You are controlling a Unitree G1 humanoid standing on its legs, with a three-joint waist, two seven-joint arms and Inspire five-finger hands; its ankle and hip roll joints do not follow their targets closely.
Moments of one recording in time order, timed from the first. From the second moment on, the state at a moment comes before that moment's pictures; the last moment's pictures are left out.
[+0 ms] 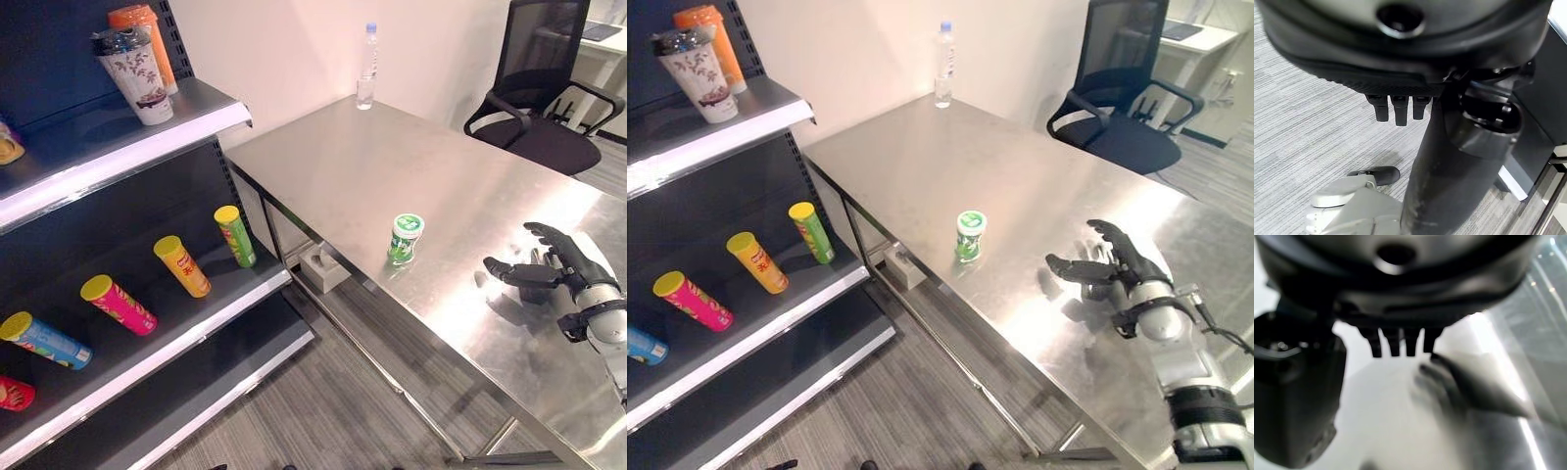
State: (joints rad) left arm 0.15 0.22 -0.03 1.16 -0.12 -0.06 0.01; right arm -0.28 -0.94 0.05 0.53 0.01 -0.08 -0.01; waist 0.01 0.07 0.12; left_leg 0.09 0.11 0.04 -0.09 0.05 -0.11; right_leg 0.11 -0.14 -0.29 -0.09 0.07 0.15
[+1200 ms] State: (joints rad) left arm 0.14 0.21 -0.01 1.16 -0.12 -0.07 0.01; right arm -0.28 -0.94 0.19 0.31 0.12 -0.13 0.12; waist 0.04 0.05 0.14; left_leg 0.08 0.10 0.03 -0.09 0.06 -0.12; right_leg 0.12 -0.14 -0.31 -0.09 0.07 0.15
